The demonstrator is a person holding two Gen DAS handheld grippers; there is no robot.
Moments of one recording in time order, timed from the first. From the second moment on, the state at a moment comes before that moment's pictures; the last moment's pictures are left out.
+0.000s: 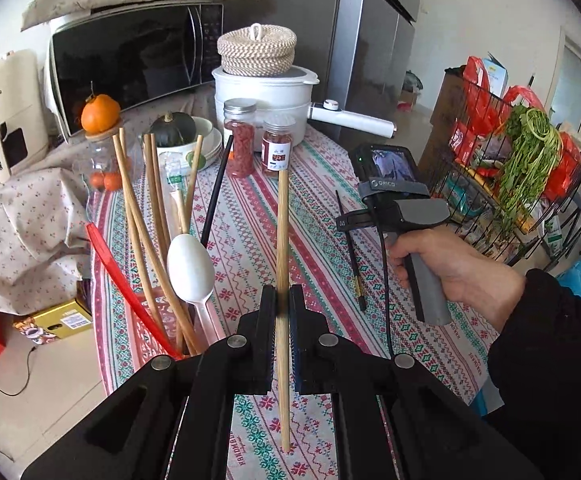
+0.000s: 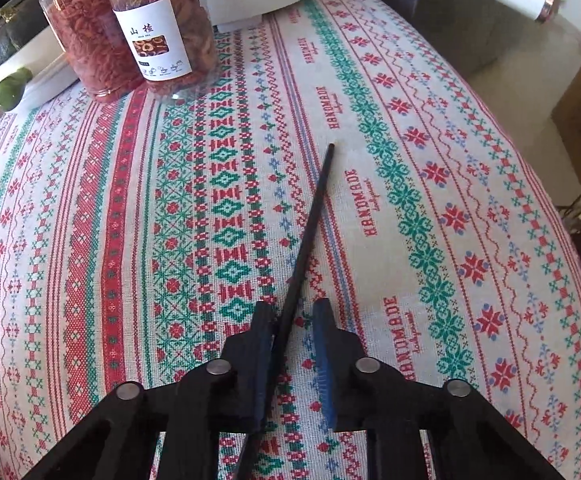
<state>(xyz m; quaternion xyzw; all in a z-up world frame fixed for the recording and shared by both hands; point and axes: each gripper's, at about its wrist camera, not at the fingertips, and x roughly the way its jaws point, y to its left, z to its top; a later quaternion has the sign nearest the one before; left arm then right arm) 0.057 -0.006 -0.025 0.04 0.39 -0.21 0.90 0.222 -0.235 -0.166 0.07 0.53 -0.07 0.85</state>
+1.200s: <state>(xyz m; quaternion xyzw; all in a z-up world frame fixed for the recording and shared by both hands) 0.037 0.077 0.055 -0.03 0.15 -0.11 0.98 0.079 -0.173 0.023 0.11 0.32 0.15 0.93</state>
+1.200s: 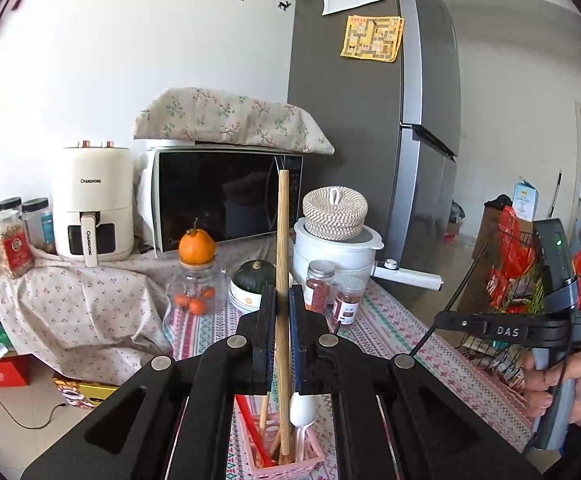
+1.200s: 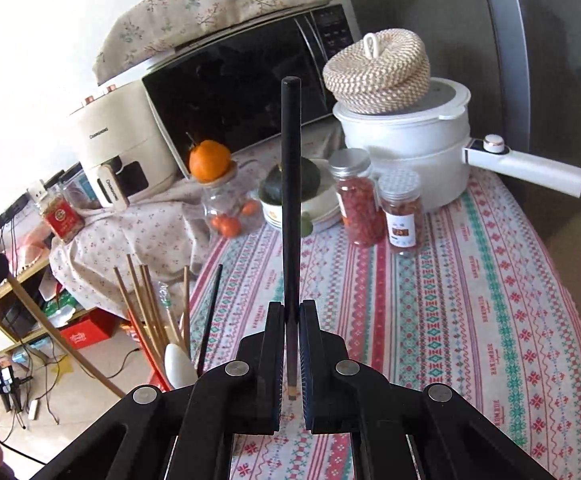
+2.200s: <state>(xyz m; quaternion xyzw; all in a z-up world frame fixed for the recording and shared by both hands) 0.058 0.106 -0.019 -0.04 0.33 -0.09 0.94 0.061 -0.092 0.047 0.08 0.32 0.26 0.91</state>
